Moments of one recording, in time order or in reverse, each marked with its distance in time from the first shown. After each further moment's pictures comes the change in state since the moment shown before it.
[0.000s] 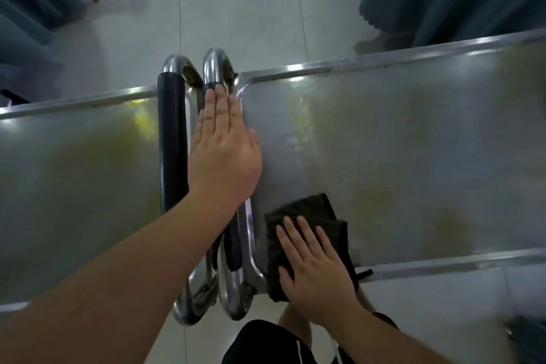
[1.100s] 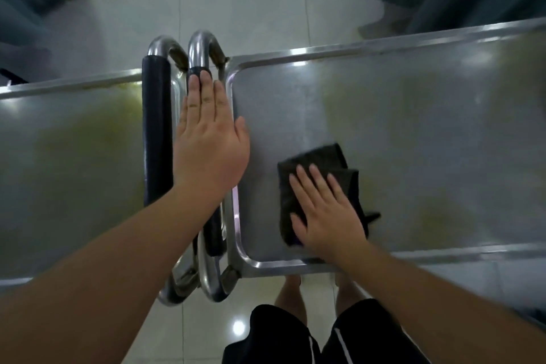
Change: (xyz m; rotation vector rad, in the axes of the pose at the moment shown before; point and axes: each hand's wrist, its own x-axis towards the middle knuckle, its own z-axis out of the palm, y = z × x) left_hand -0.002 0.007 0.003 0.027 -0.023 -0.047; right_hand 0.045 0.074 -0.041 -0.077 -0.001 -0.020
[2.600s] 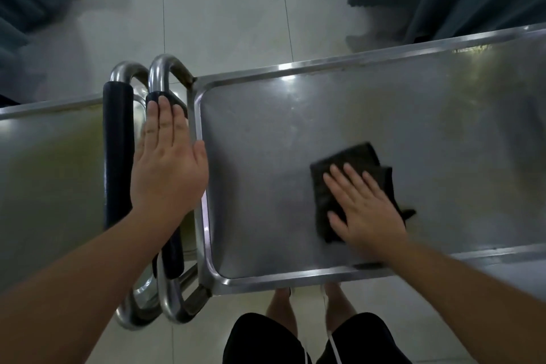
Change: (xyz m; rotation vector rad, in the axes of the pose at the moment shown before) left_hand -0.002 0.001 0.004 0.078 0.023 -0.025; right_hand -0.028 0.138 -0.016 -0.098 0.015 0.009
